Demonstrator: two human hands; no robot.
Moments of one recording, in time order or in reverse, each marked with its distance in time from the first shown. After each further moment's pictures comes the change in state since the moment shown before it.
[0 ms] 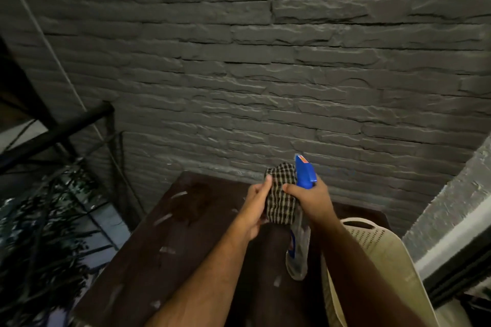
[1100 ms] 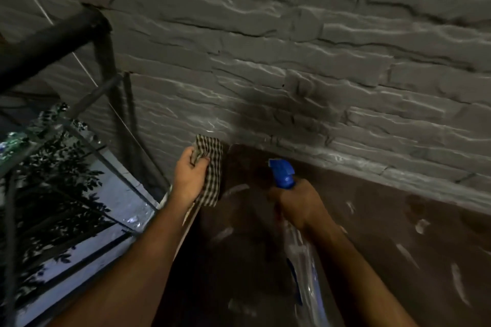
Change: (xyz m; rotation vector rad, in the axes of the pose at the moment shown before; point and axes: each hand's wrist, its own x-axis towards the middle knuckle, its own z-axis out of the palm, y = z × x) left_hand 0.234 -0.013 -0.470 0.348 0.575 0.213; right_hand 0.182 0.185 0.332 -0.427 -0.208 0.298
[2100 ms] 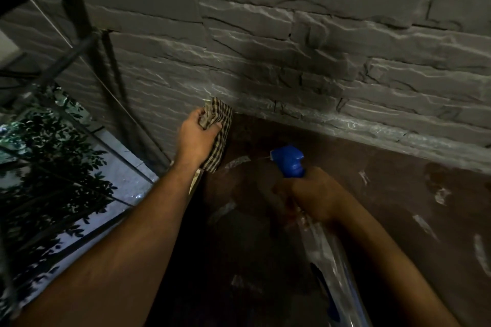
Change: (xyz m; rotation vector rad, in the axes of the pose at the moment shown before) left_hand 0.025 -0.010 0.022 0.260 0.000 0.089; right_hand -0.020 -0.003 -0.004 -0.108 -0.189 0.168
